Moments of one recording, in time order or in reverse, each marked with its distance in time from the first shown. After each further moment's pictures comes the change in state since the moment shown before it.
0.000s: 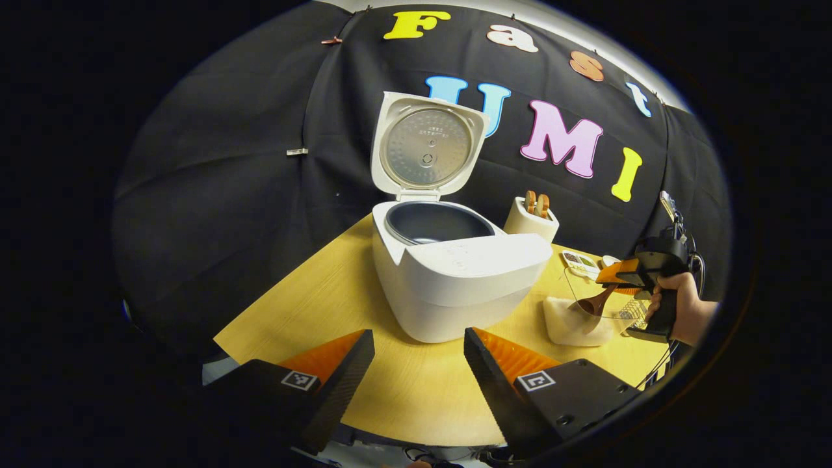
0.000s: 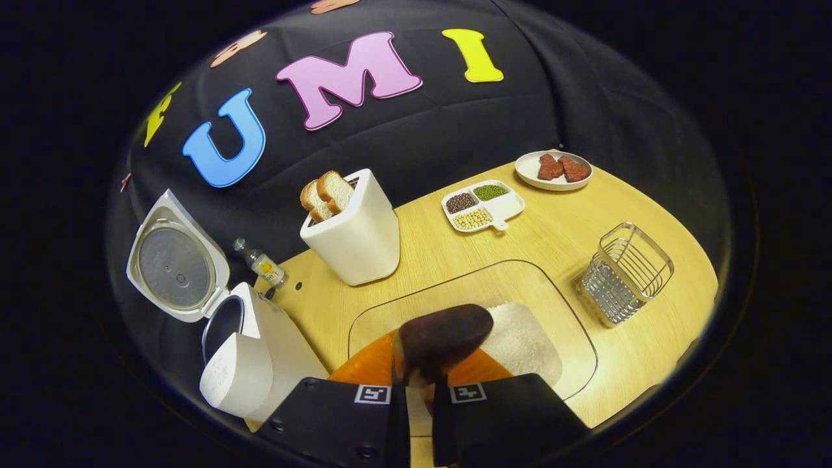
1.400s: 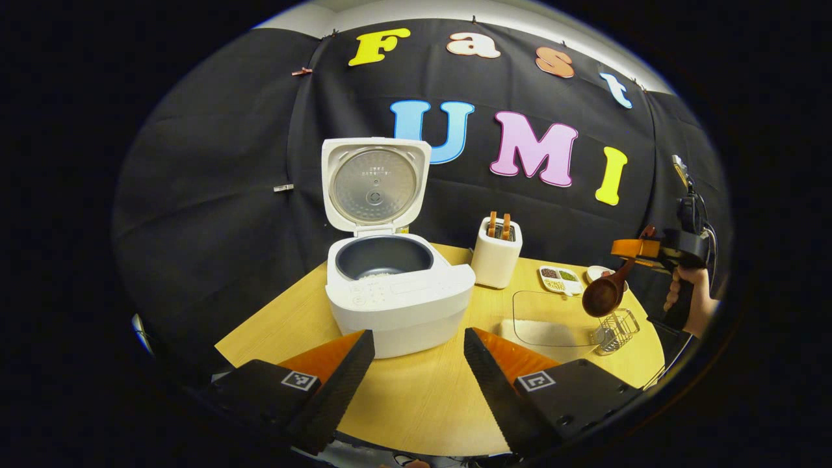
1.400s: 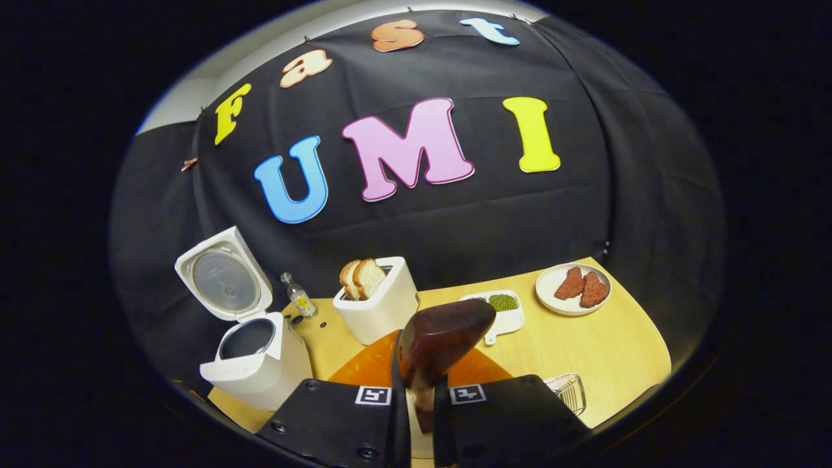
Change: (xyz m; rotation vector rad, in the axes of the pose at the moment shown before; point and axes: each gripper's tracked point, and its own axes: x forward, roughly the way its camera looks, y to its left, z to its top) left arm -0.028 -0.122 0.037 0.071 -0.083 0.036; right arm -0.048 -0.024 0.126 -0.337 -0.256 0.265
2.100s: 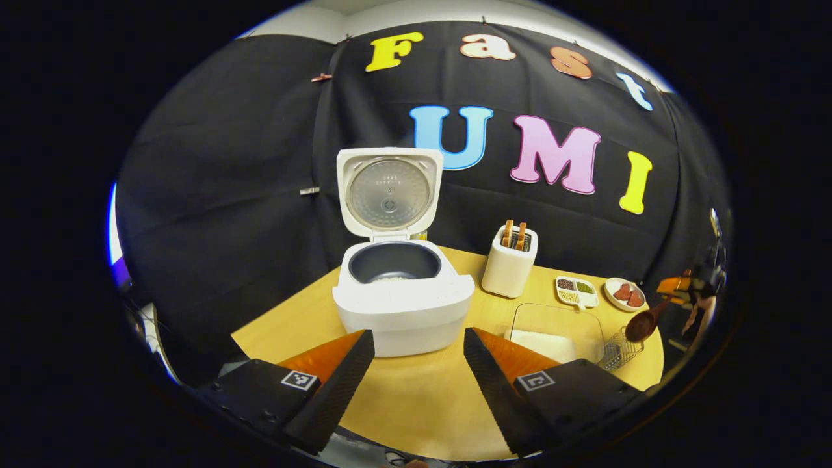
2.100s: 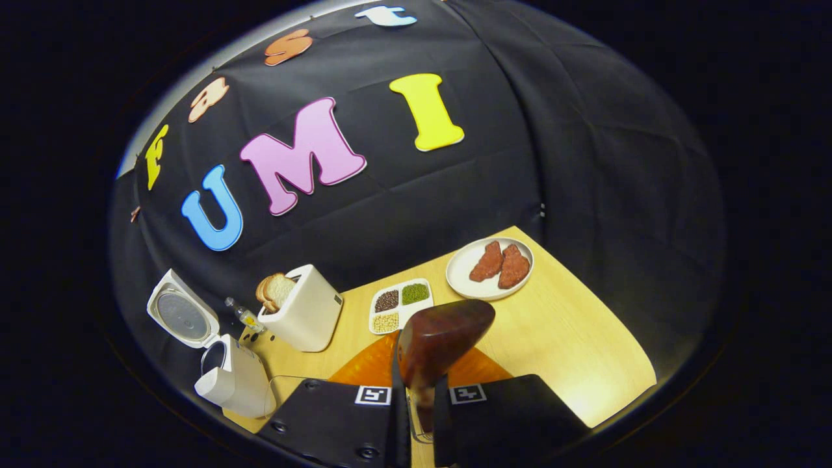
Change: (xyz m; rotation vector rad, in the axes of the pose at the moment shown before) left arm -0.016 -0.035 0.027 0.013 -0.036 0.135; right arm -0.024 -0.171 0.034 0.218 0.022 -0.186
